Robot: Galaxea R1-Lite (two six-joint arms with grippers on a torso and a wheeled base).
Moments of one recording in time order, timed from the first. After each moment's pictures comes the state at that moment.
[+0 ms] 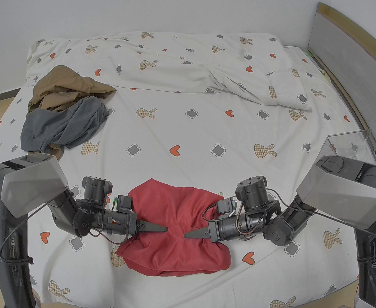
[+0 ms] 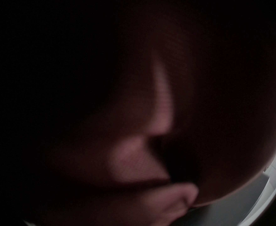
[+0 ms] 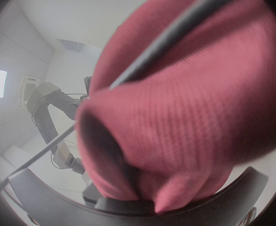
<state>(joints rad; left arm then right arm) -0.21 2.37 -0.91 -0.71 -1.15 -0.29 0.57 2.39 -1.04 -0.73 0.77 0.46</state>
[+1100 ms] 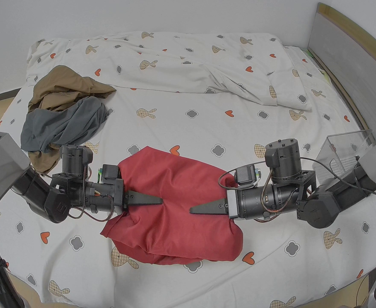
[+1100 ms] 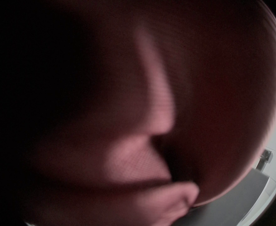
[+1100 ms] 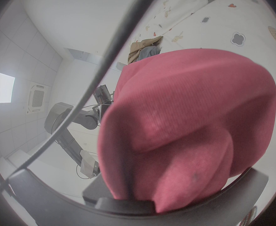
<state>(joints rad) -0.22 2.07 -0.86 -0.70 -1.15 -0.56 0.59 2.02 -0.95 -0.60 0.77 0.58</state>
